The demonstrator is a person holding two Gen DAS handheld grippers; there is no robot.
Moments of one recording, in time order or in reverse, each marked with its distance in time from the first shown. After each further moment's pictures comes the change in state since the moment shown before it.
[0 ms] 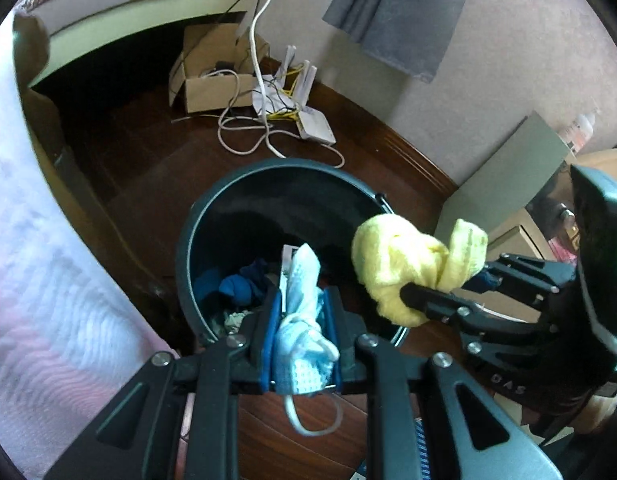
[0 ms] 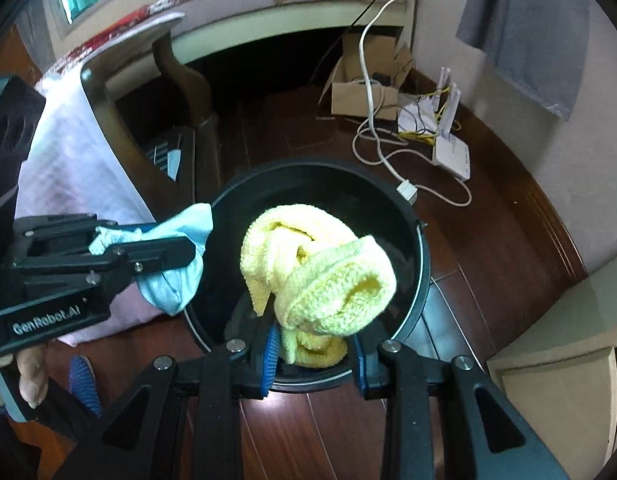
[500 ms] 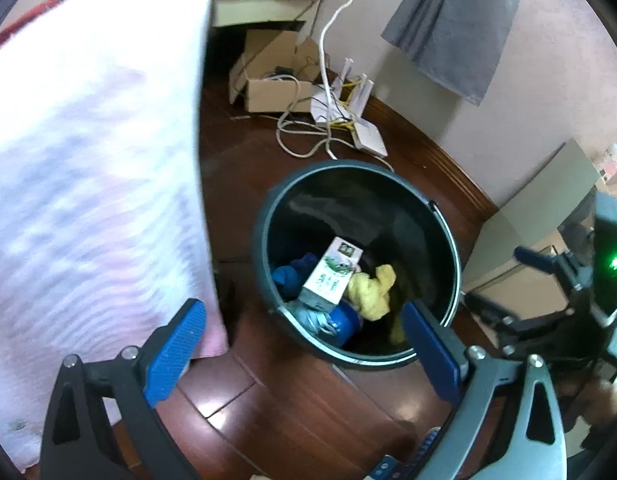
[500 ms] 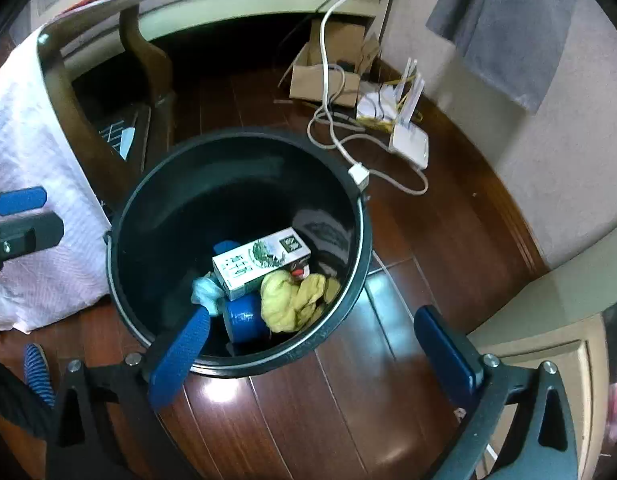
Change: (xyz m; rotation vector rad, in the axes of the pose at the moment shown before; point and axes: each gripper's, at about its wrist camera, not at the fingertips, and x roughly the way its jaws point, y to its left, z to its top) left arm -0.036 0.024 -0.032 -0.101 -0.061 0.172; right arm -0.001 -0.017 -0.013 -0.033 0.001 -0.190
